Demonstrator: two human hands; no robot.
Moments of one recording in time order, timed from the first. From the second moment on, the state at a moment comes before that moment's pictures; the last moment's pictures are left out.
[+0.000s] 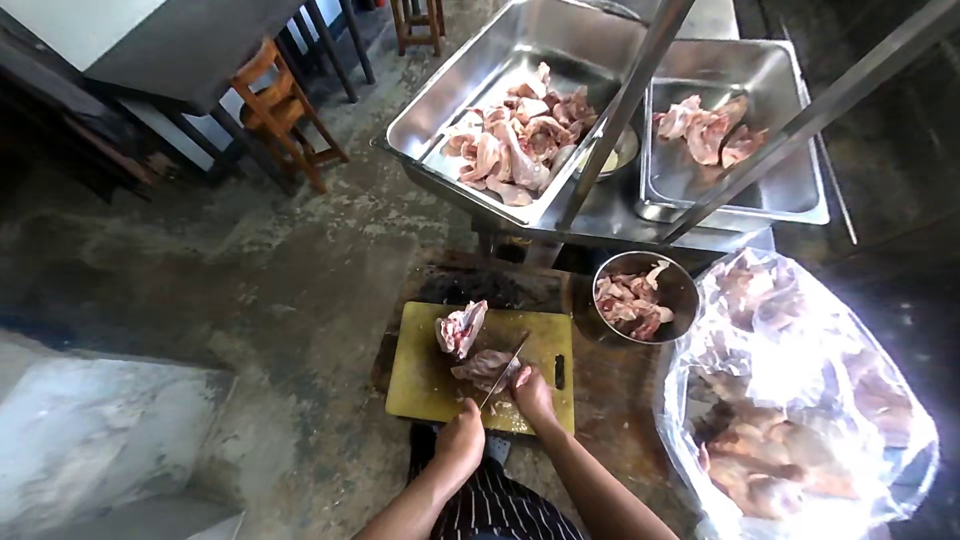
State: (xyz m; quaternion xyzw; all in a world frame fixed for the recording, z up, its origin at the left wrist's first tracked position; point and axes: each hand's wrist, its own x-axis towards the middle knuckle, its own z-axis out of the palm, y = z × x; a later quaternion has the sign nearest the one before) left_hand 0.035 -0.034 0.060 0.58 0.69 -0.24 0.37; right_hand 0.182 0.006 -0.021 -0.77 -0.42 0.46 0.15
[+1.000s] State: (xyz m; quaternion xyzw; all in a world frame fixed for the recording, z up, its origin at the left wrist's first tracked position) left_hand 0.055 -0.013 0.050 0.73 0.63 0.14 0.24; right_hand 0.202 -0.012 -0.031 -0.78 -0.38 0.44 0.23
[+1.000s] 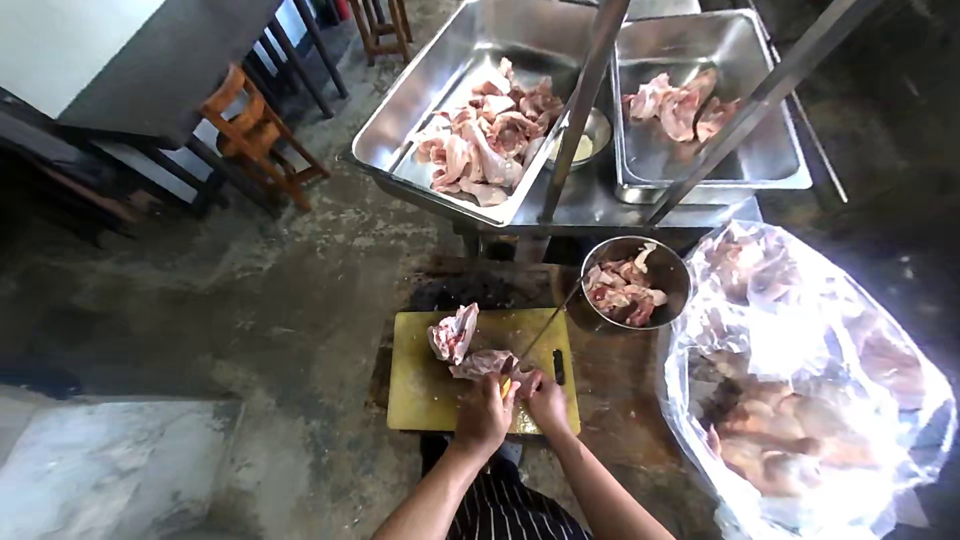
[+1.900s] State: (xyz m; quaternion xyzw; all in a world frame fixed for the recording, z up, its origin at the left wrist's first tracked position) left_hand 0.004 -0.025 0.003 0.61 0.66 -0.17 0.41; right_hand 0.218 0.011 -0.034 -0.77 -0.48 0.39 0.17
